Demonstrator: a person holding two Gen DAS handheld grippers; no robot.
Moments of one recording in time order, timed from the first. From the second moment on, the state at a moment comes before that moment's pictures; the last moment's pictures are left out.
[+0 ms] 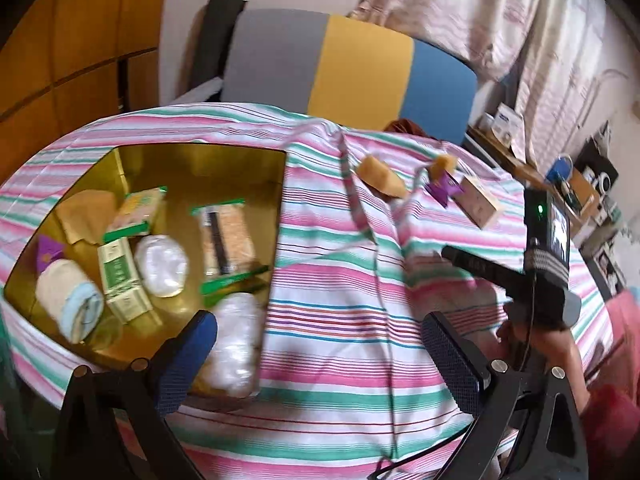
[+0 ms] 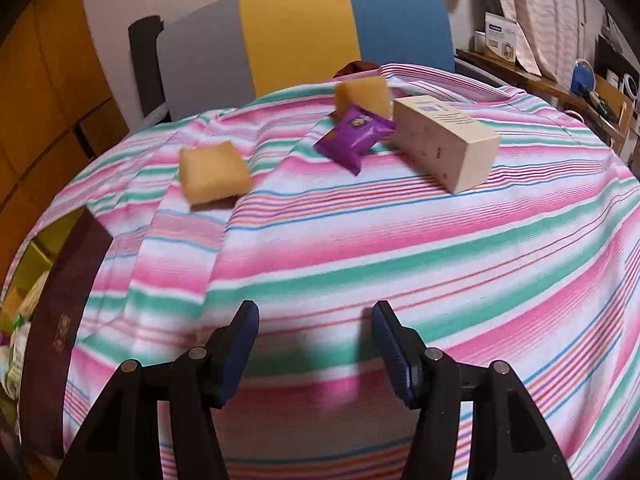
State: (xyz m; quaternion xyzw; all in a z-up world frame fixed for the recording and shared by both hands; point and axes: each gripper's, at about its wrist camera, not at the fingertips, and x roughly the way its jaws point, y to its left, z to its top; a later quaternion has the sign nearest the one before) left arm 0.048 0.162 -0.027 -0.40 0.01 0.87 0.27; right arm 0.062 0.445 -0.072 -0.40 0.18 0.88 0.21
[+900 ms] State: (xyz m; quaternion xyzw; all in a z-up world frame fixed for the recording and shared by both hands) left arm 0.034 0.190 -0.032 -0.40 0.03 0.88 0.25; right arm -0.044 0.563 -0.076 -0.34 0.31 0.86 0.23
